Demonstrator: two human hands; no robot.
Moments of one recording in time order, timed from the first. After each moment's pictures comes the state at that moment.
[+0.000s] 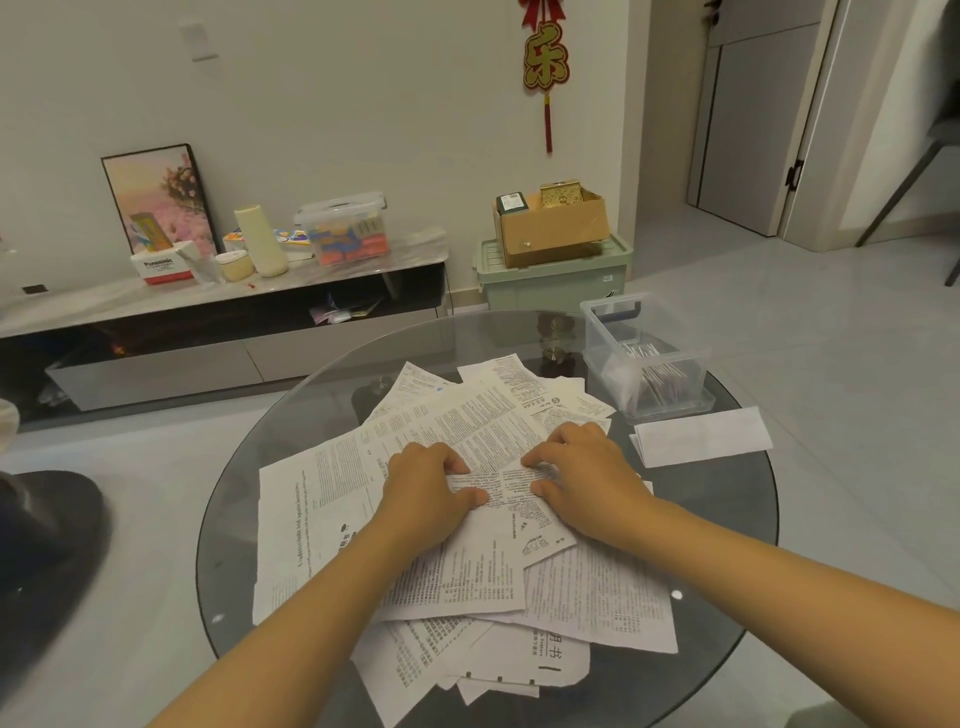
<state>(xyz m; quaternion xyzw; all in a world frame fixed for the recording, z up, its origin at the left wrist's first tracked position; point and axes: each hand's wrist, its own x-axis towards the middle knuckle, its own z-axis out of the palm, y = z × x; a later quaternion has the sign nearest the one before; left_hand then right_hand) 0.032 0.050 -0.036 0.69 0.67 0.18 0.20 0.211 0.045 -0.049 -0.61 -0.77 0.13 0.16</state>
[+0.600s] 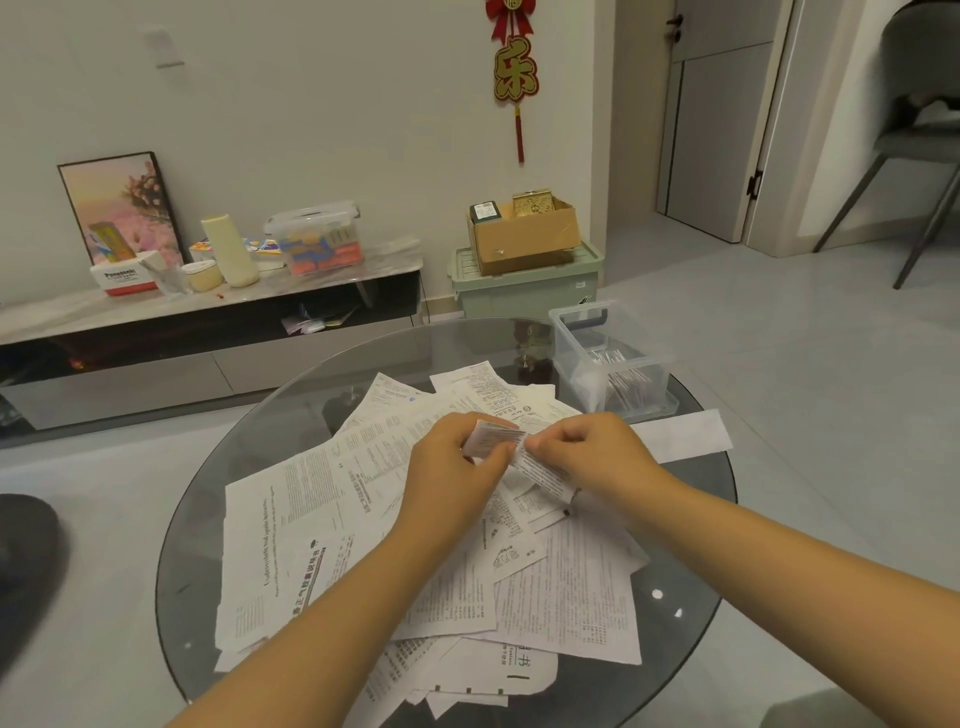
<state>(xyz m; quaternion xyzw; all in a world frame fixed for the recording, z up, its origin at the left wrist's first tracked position) 0.082 0.035 -0.017 0.70 0.51 0.42 0.27 0.235 0.031 -0.011 -0.62 -0.56 0.40 0.39</state>
